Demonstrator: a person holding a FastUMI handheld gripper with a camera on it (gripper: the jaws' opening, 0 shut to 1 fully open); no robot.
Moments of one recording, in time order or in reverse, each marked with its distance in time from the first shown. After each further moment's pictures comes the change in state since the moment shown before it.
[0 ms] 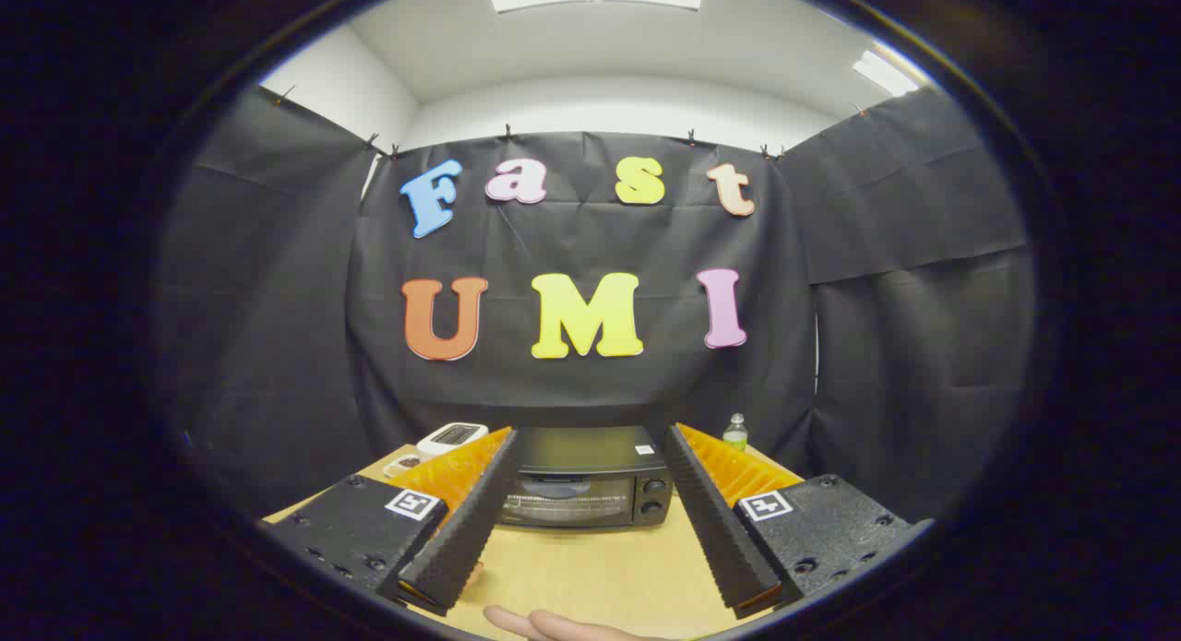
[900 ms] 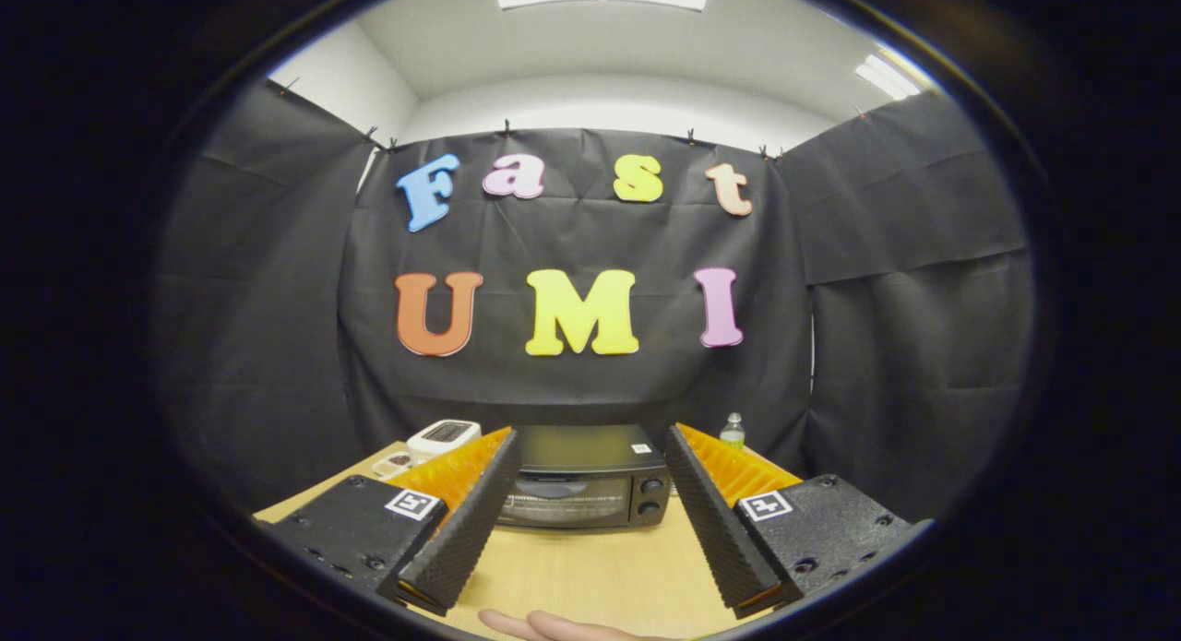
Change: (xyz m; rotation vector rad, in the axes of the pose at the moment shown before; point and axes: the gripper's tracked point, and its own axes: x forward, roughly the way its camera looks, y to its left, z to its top) arm 0.019 0.004 -0.010 -0.005 -0.005 -0.019
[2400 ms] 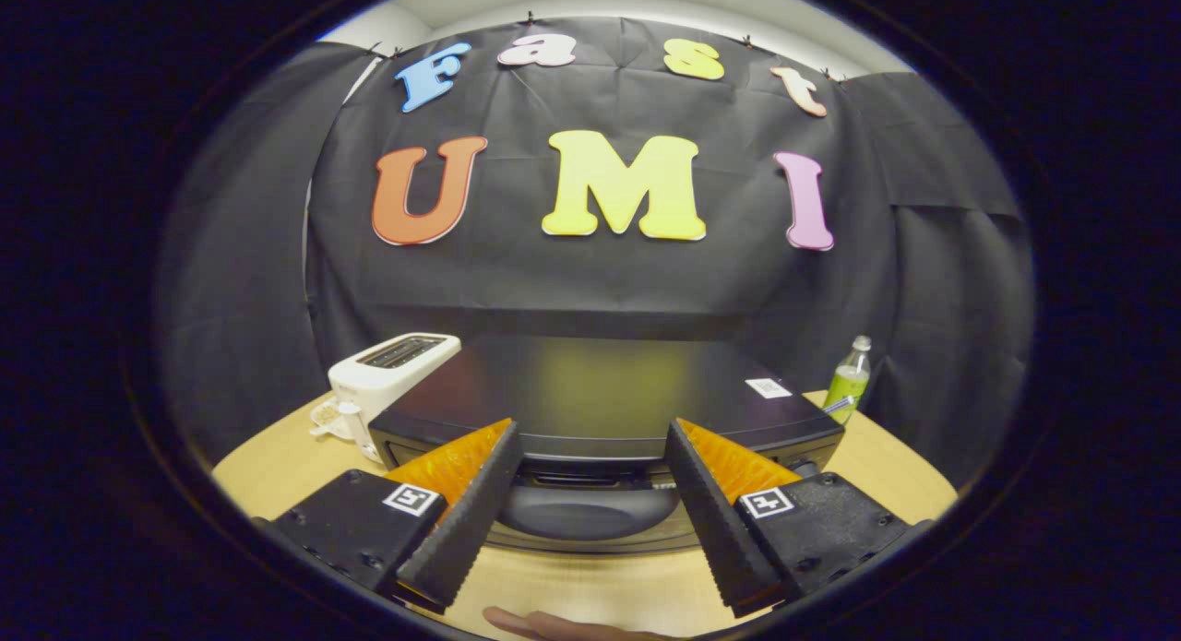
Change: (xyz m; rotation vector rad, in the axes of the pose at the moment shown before) arm 0.253 0.054 -0.182 -0.003 0.268 0.085
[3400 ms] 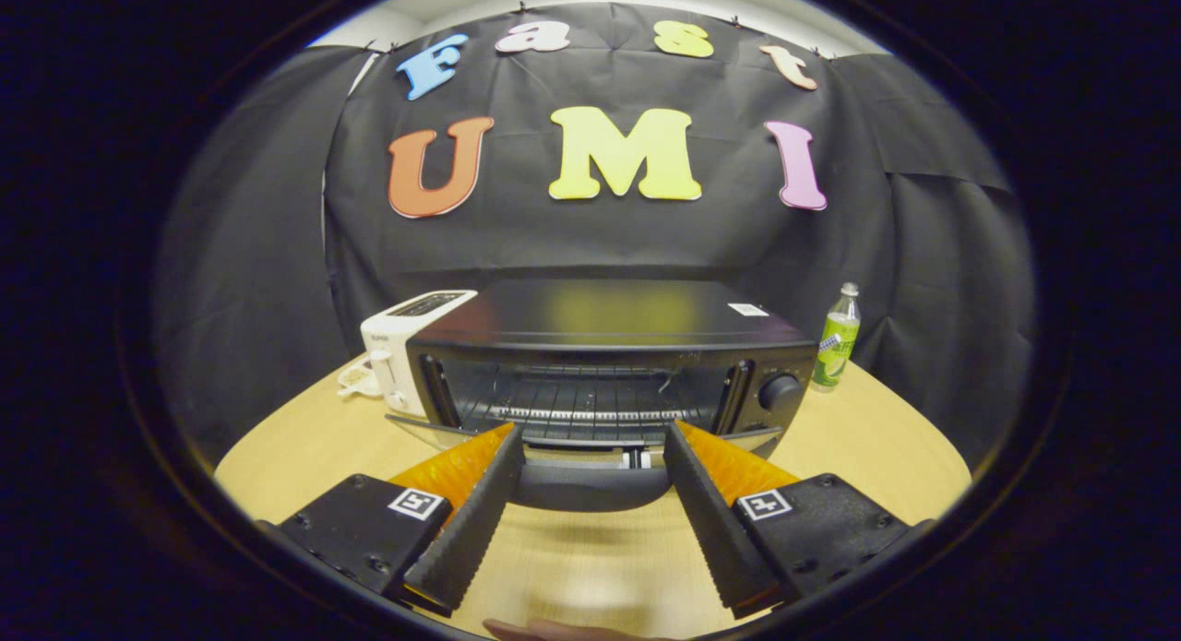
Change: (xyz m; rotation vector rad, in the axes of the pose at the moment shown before) arm -0.068 -0.006 -0.065 -0.018 0.107 0.010
